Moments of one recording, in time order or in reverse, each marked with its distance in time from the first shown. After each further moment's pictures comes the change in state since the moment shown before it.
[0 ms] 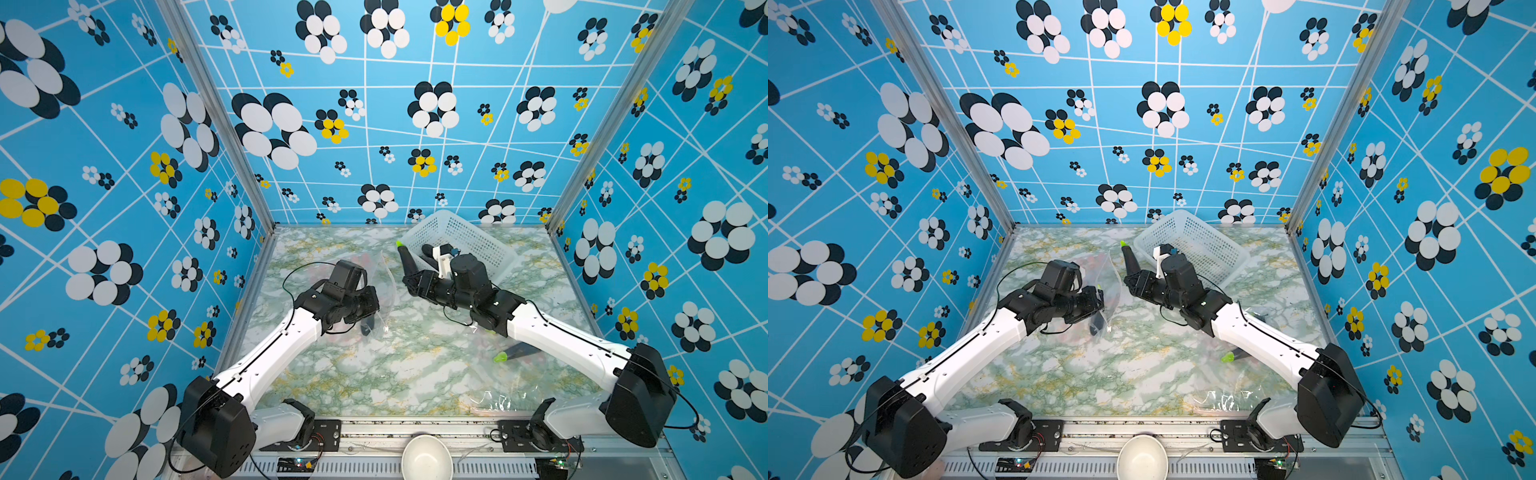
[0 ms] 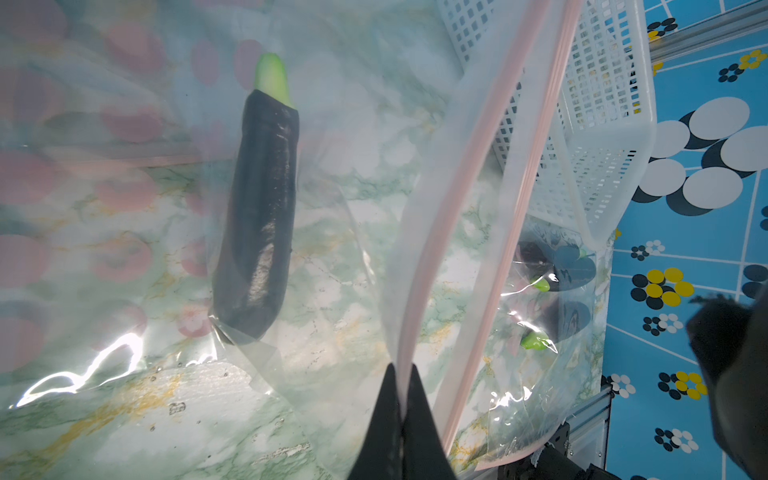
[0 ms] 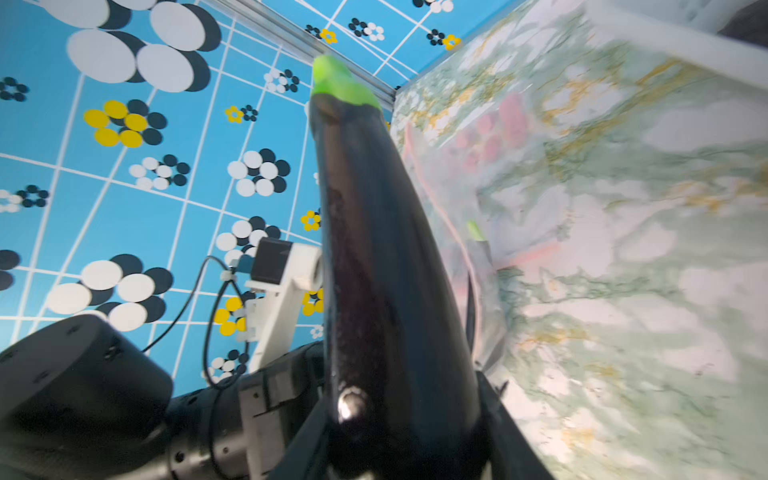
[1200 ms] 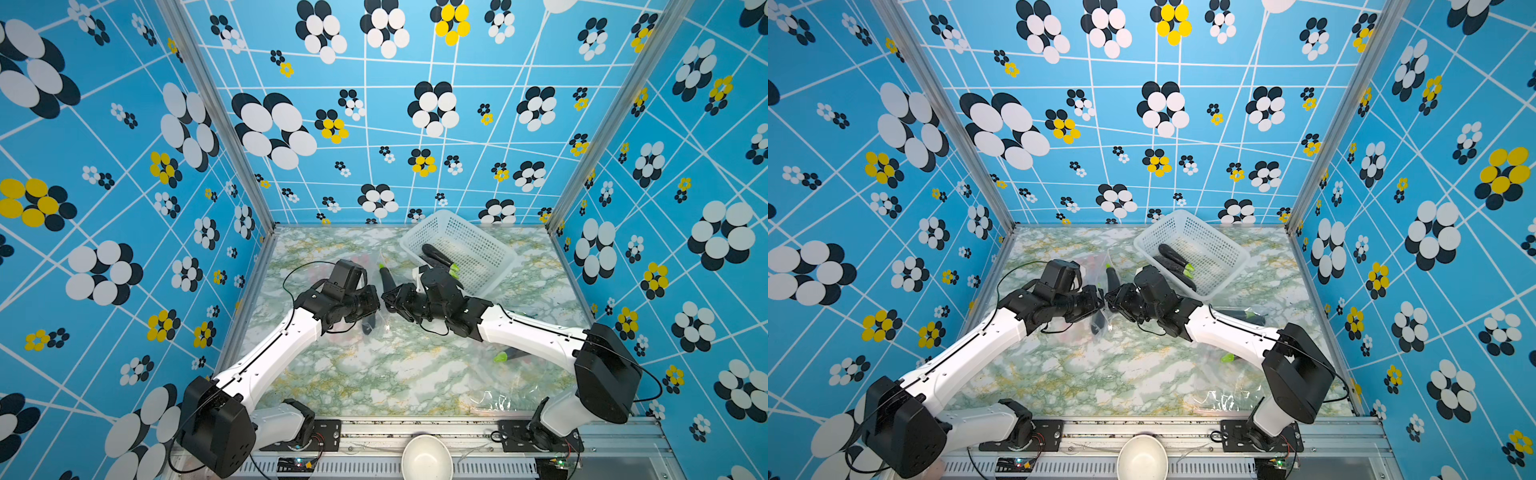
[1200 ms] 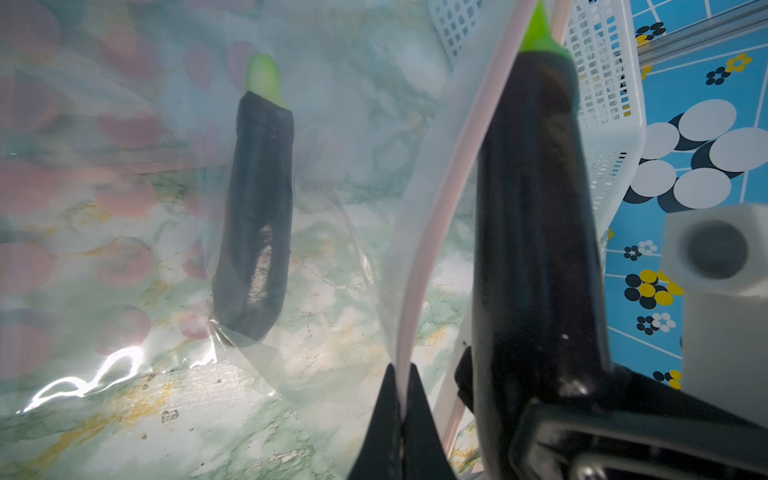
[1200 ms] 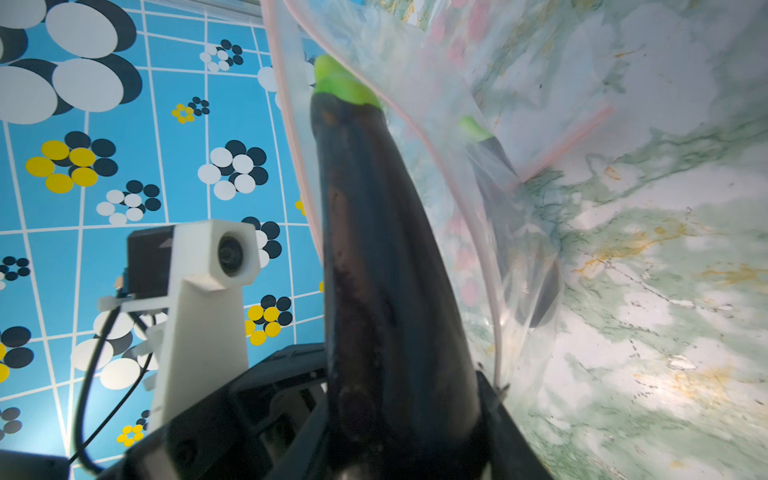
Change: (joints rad) left arm 0.000 0.000 0.000 0.016 0.009 -0.001; right arm 0.090 0.173 0.008 0.056 -0.011 0.311
